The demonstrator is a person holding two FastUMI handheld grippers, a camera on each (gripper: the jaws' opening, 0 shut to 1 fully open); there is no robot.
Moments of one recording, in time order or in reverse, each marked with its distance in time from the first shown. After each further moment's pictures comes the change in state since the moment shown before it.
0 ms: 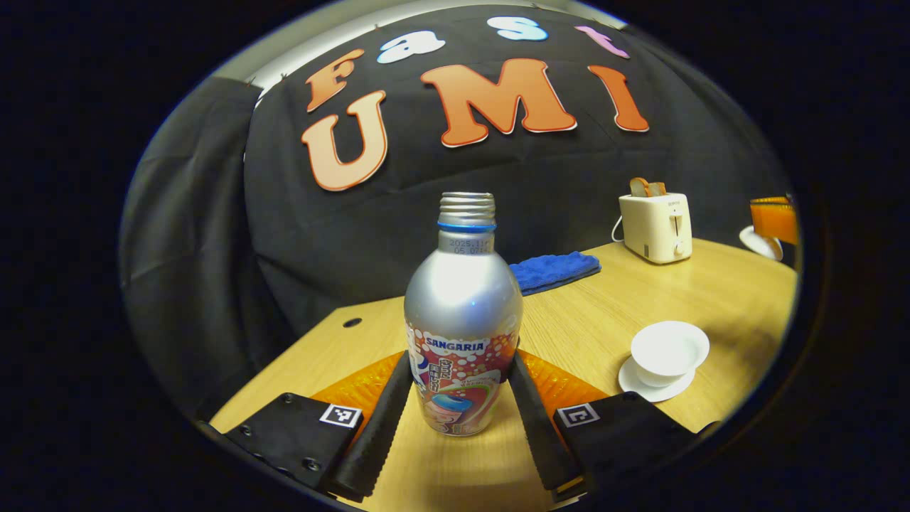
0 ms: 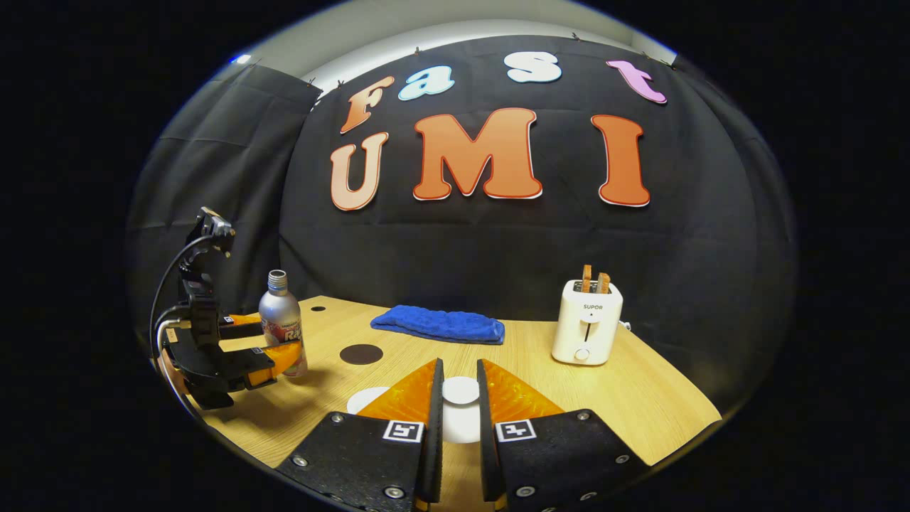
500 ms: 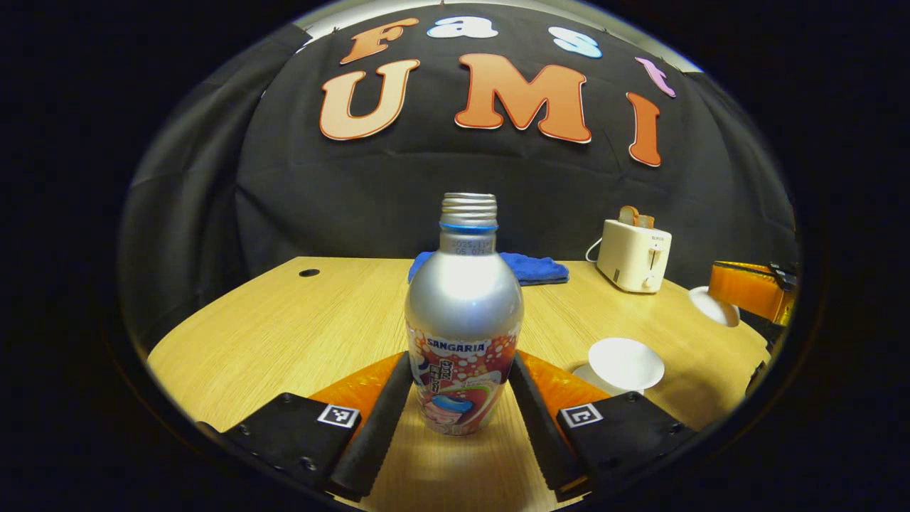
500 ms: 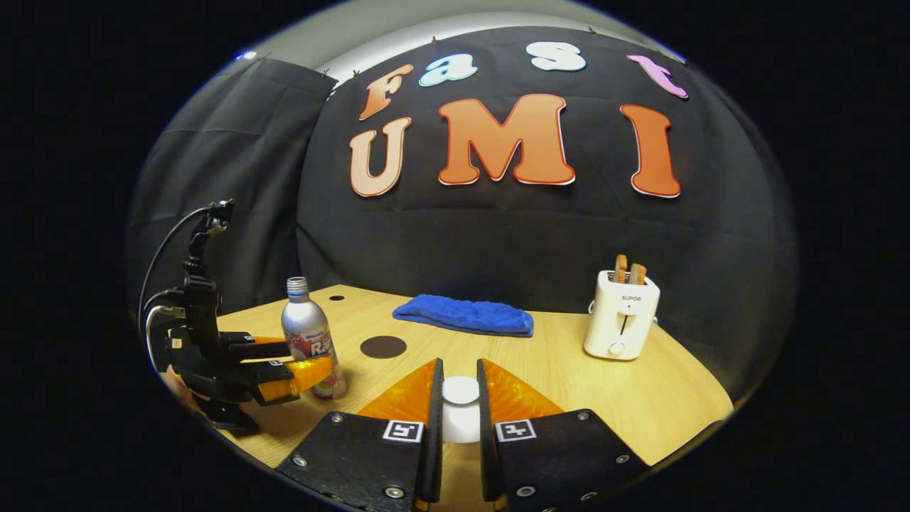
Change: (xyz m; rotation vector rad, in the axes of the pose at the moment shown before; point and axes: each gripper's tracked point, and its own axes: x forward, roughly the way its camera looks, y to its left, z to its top) left arm 0.000 -0.036 -0.032 -0.328 0.069 -0.147; right arm 0.021 0.034 -0.015 -0.019 0.047 0.071
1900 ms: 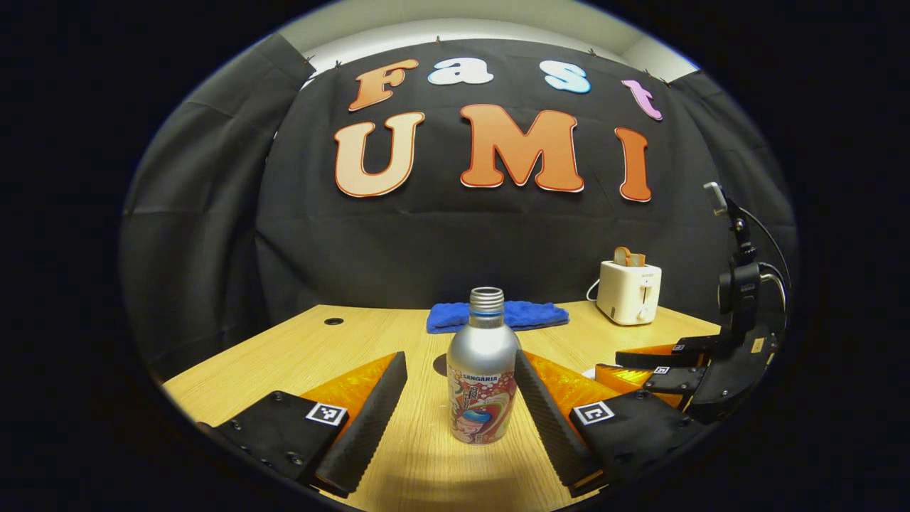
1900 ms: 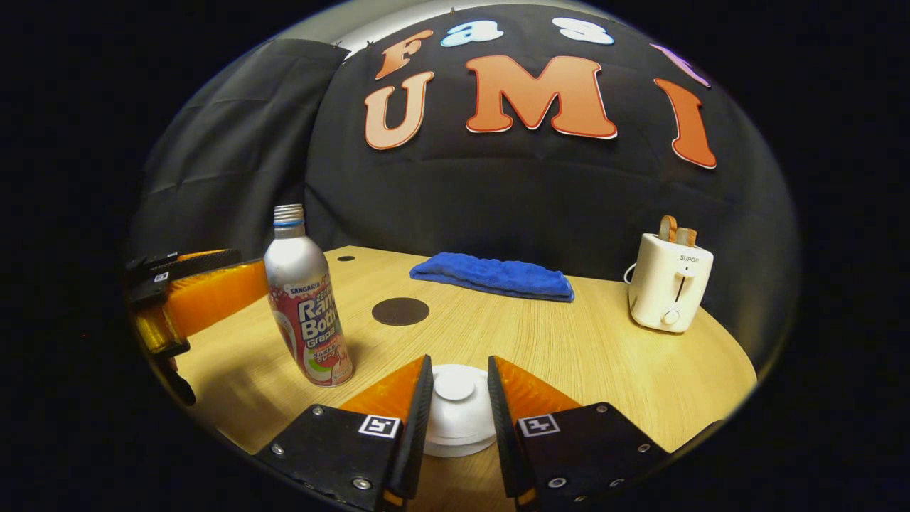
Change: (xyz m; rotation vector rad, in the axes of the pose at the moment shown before) left arm -0.057 0.013 0.052 0.028 -0.202 0.026; right arm 0.059 0.059 -0.064 -0.026 0.139 0.065
